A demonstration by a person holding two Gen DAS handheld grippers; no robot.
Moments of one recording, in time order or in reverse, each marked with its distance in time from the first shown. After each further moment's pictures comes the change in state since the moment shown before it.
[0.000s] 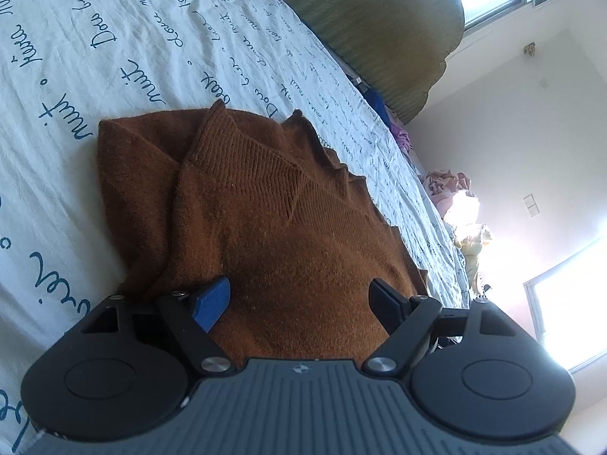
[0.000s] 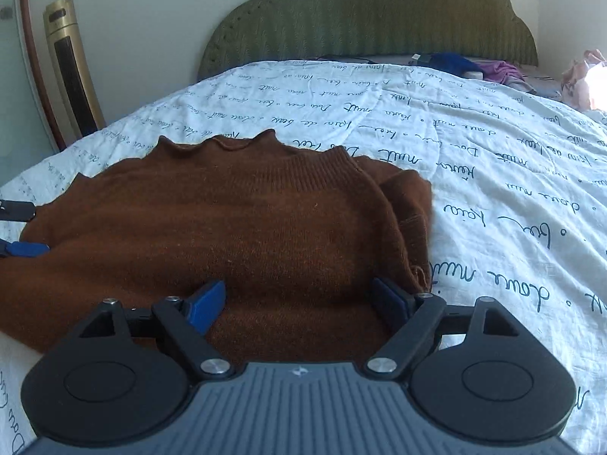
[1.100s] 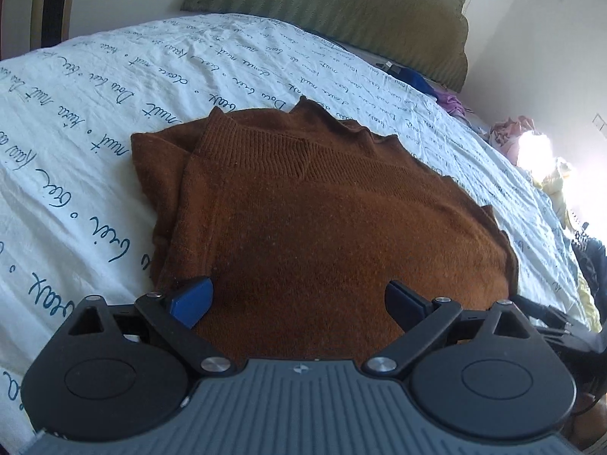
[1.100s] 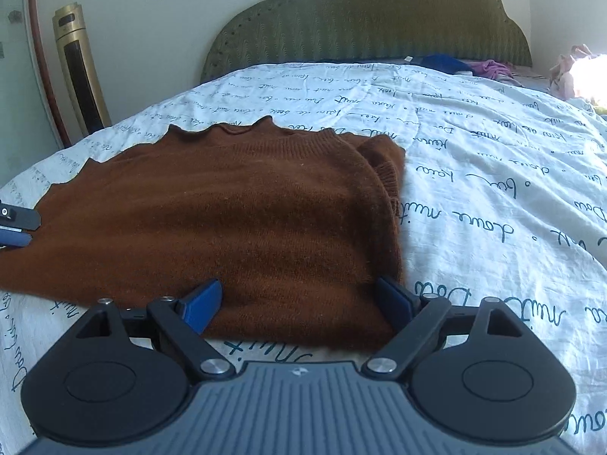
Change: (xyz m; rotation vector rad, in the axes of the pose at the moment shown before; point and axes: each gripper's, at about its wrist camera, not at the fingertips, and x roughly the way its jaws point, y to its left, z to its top) left arm -0.021 -0.065 -0.070 0.295 -0.076 0.367; right arm -0.039 -0.012 -0.047 -0.015 -0.034 0.035
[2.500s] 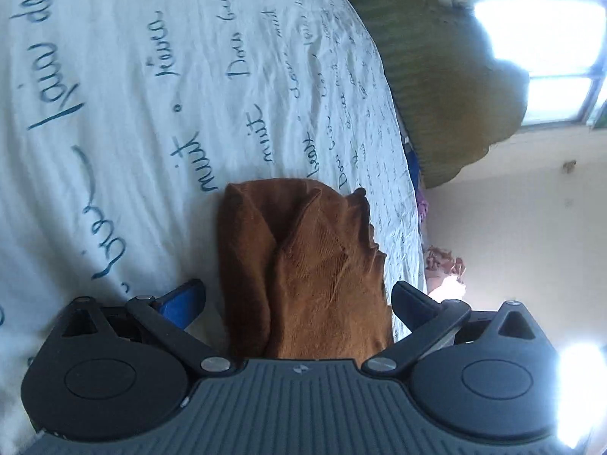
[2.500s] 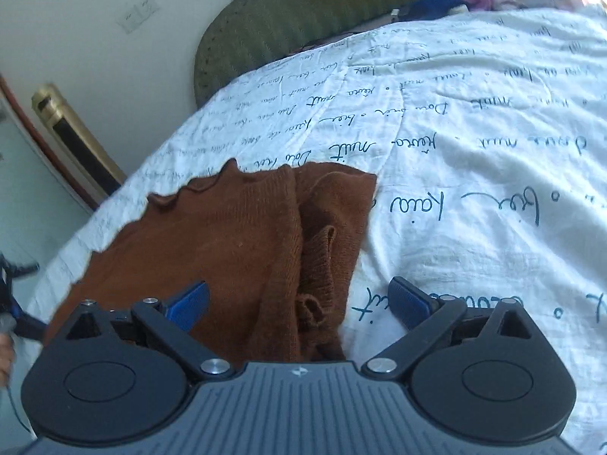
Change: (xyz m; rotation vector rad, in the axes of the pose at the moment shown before) left arm 0.045 0.152 0.078 -0.657 0.134 -0.361; right arm 0.048 -0.071 0.064 0.217 0.088 0.087
